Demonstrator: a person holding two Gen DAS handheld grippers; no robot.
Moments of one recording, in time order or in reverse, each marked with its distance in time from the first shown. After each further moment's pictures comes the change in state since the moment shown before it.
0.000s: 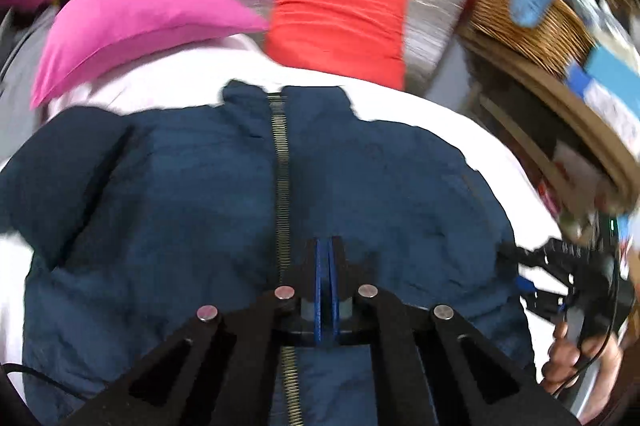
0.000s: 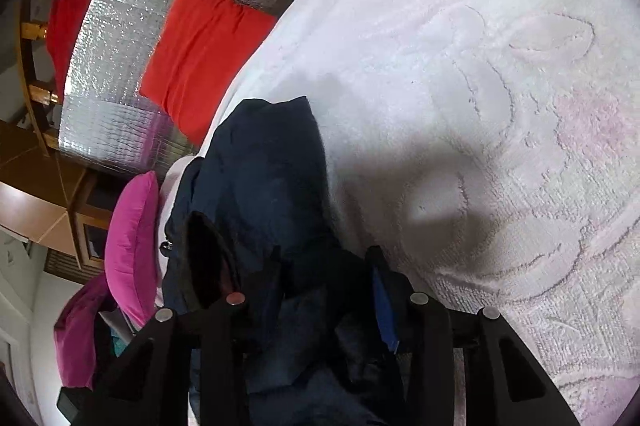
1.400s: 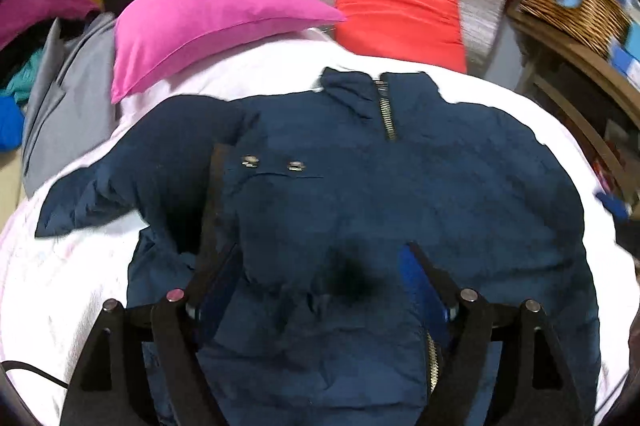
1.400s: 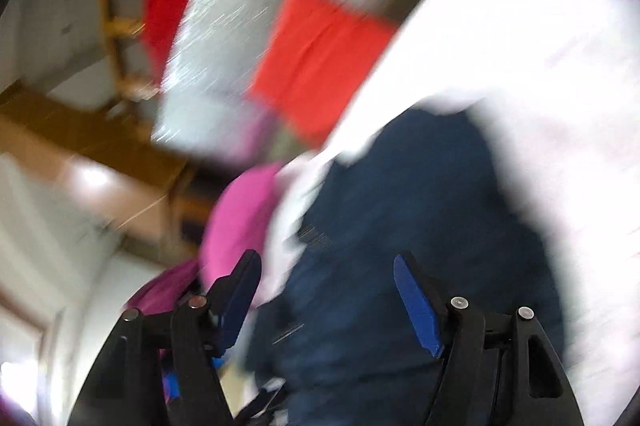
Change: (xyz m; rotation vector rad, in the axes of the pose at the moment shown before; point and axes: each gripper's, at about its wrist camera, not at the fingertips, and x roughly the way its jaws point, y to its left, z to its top) left arm -0.028 0.060 -0.011 0.034 0.047 0.241; right arm -0.044 0.057 -0.019 -0.040 -0.085 0.277
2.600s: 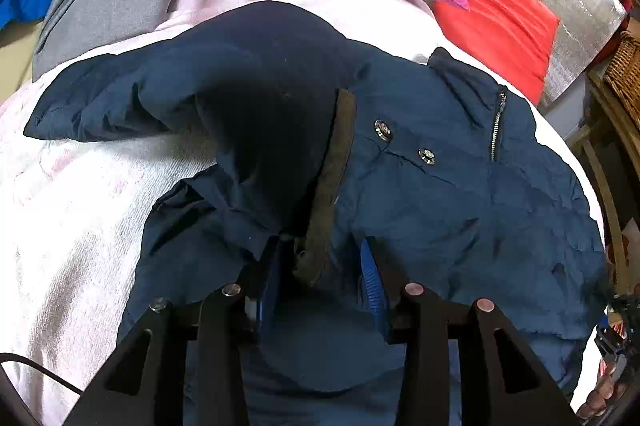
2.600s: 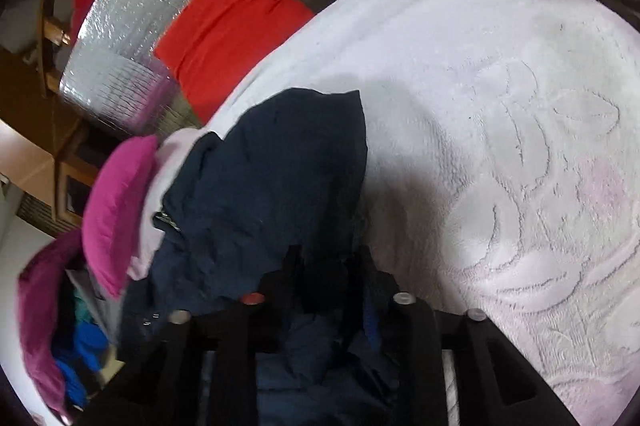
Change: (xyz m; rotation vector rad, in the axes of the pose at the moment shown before) left arm 0.050 0.076 -0.005 -0.324 0.155 -0.002; right arm 0.038 -0.026 0.002 -0.148 0.109 -0.332
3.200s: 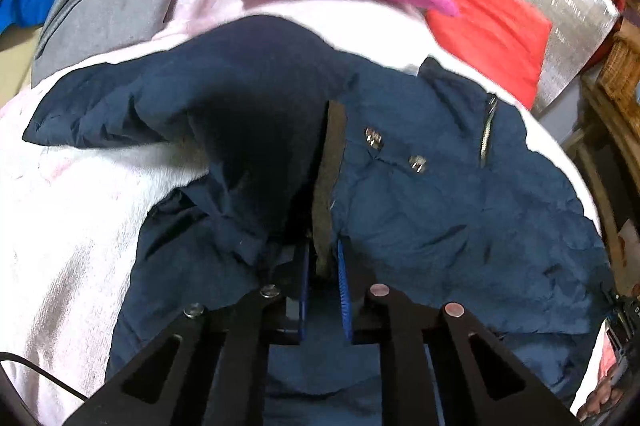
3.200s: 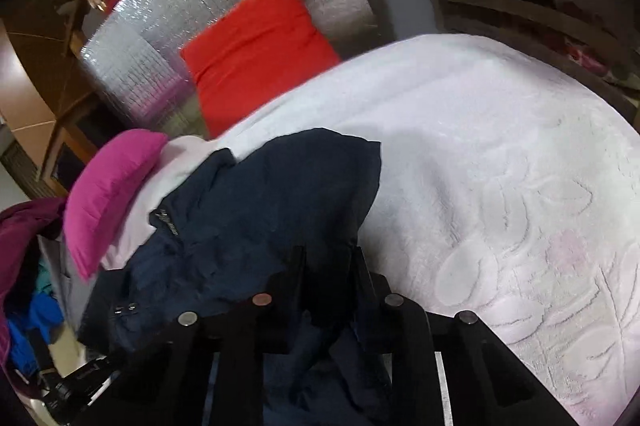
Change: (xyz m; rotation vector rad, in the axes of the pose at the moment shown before) left arm -0.001 -0.005 -0.002 0.018 -0.016 0.000; right arm -0.021 0.031 -0.008 -0.208 -0.152 -0.122
